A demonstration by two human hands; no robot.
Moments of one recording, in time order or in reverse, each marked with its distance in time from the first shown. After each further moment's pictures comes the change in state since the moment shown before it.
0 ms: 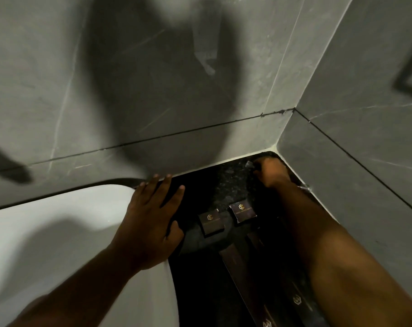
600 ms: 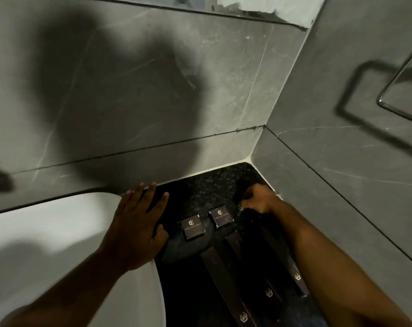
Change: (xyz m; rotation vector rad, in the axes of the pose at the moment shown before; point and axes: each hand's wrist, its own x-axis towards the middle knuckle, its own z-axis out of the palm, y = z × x) left_hand -0.004 0.003 -0.005 -0.042 0.027 0.006; right_hand -0.077 0.016 -0.026 0.134 -0.240 0.080
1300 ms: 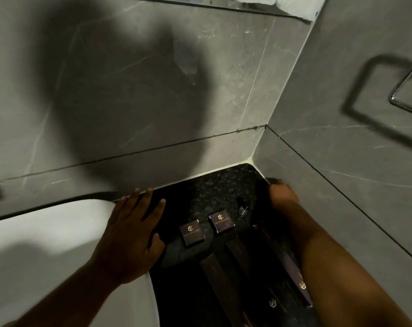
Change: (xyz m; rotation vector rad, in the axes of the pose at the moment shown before) left_hand 0.003 -0.005 0.006 0.061 -0.010 0.014; right_hand 0.033 0.044 -0.007 -0.280 0.206 0.197
